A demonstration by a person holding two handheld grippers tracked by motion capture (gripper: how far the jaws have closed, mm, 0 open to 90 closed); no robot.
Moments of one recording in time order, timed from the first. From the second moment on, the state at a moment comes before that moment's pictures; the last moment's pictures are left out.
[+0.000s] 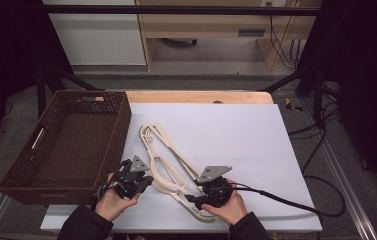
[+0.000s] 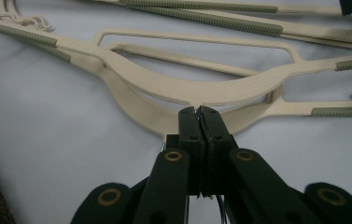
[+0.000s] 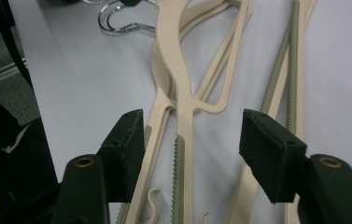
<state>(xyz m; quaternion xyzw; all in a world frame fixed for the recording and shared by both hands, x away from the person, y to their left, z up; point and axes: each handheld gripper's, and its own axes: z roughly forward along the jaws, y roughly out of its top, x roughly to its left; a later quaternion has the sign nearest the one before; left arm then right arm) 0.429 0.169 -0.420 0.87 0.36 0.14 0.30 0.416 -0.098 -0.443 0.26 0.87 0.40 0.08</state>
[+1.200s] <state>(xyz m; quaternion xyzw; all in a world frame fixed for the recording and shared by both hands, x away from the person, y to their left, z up) 0.431 0.174 -0.420 0.86 0.37 0.10 0.33 0.420 -0.092 -0.459 0.25 0.90 0.35 0.08</state>
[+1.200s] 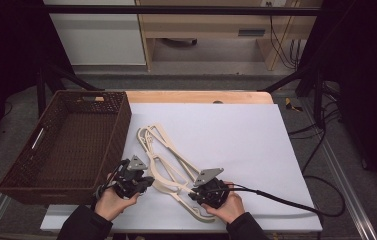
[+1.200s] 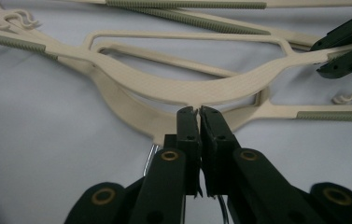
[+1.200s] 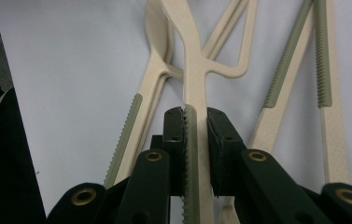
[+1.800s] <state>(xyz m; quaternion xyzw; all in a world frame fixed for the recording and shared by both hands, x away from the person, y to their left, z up) 0.420 0.199 -0.378 0.81 0.33 0.15 0.45 0.423 -0.102 -0.441 0.26 0.88 0.39 0.07</state>
